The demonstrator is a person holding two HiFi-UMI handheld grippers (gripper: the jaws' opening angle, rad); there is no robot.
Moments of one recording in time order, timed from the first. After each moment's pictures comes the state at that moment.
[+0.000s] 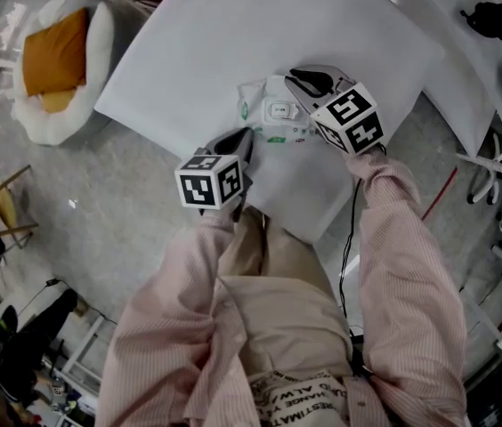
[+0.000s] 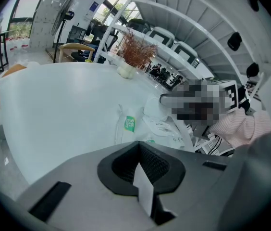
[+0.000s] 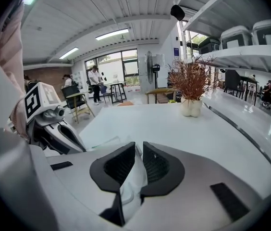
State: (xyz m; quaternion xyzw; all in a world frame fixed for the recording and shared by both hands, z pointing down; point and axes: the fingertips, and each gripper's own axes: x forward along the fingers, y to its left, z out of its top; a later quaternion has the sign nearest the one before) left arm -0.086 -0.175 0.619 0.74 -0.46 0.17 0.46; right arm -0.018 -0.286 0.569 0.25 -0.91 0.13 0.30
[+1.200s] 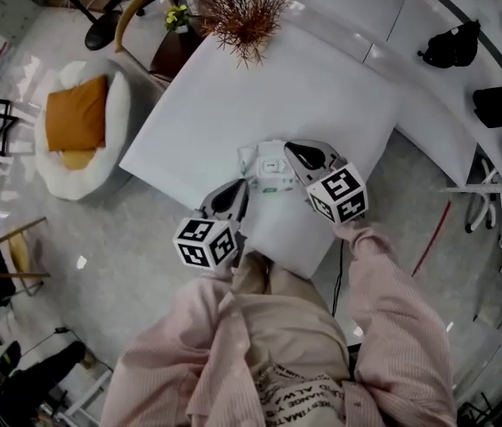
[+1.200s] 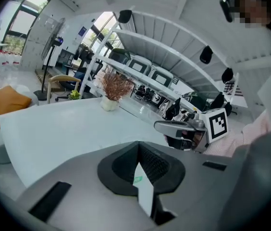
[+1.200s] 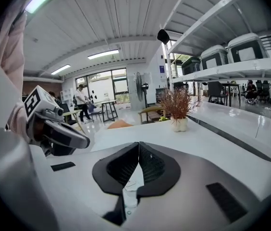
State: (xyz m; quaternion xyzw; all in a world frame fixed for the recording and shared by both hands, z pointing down) left arm -0.088 -0.191 0.531 0.81 -0.46 0.07 0.34; right arm 0.000 -0.264 0.516 0.33 -0.92 0.13 0.19
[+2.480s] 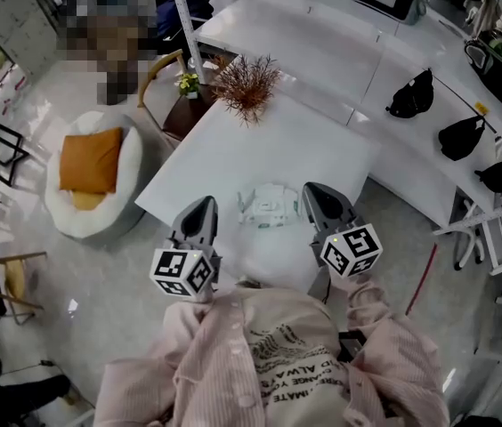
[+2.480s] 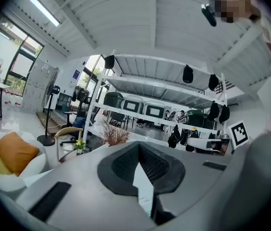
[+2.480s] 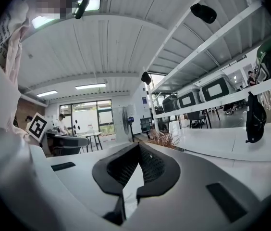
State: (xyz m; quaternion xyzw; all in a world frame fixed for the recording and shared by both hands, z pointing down) left arm -0.146 -0.192 0.381 0.83 -0.54 -0.01 0.15; right arm 0.055 -0.219 0.371 0.45 -0.89 0.09 0.00
